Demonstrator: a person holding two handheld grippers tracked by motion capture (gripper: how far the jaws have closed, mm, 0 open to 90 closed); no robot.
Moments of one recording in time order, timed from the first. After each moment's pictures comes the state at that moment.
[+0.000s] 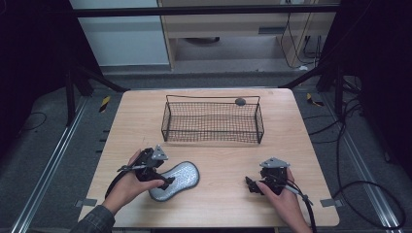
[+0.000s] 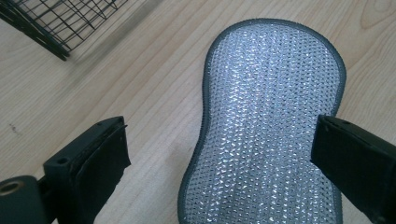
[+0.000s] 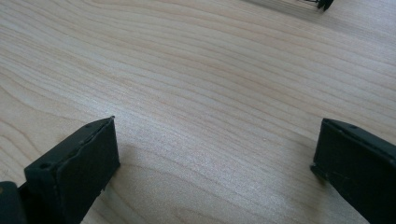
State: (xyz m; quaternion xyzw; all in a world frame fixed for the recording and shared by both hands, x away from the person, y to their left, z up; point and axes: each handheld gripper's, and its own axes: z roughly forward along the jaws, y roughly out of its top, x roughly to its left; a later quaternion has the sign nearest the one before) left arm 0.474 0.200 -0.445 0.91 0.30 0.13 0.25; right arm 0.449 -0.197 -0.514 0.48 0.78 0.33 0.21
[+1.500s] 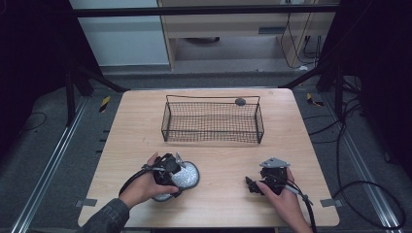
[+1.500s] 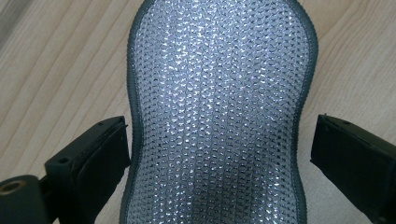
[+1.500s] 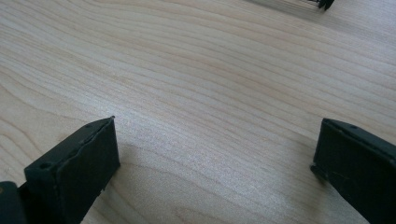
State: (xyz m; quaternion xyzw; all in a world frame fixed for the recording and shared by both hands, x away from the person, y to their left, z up) left arm 0.478 0.155 -0.464 0.95 0.25 0.08 0.14; right arm 0.449 -0.197 -0.513 0.48 0.78 0.33 0.21
